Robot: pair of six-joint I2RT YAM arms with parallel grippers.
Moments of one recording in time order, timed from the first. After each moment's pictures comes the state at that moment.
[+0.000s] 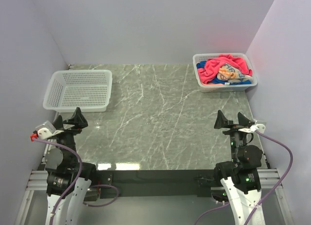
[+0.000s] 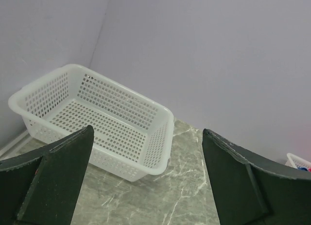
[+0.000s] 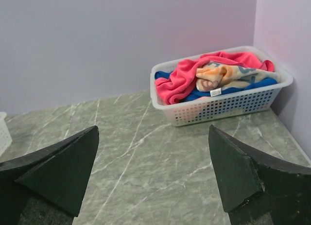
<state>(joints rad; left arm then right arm) -0.16 0.01 0.50 -0.21 -0.47 -0.34 0.15 0.00 0.41 -0.18 0.20 0.18</state>
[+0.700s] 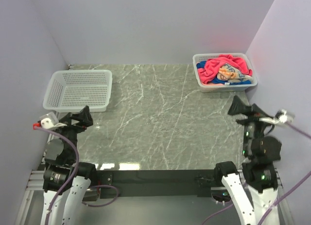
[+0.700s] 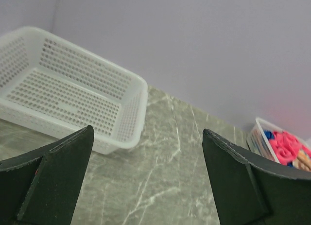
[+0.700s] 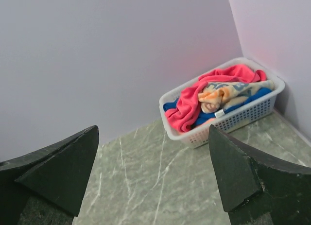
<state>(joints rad) -0.16 0.13 0.60 -0.32 -0.33 -0.47 0.15 0.24 0.78 -0.30 0.36 0.40</state>
